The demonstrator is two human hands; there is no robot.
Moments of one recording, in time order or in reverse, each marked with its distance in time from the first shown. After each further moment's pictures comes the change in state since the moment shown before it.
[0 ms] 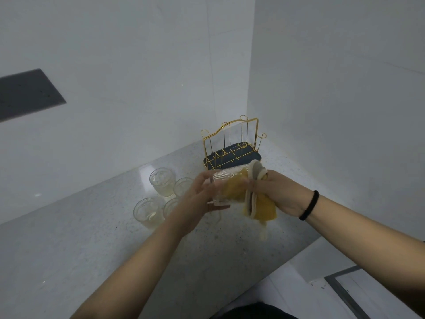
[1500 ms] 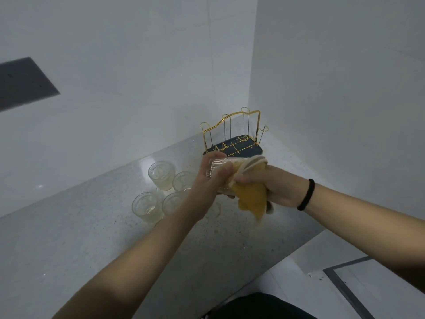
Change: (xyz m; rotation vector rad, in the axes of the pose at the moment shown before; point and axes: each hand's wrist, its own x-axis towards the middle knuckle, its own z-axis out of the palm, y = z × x) left_hand 0.020 0.004 0.015 0.024 0.046 0.182; right_hand 0.010 -0.013 -0.001 0.076 -0.141 0.084
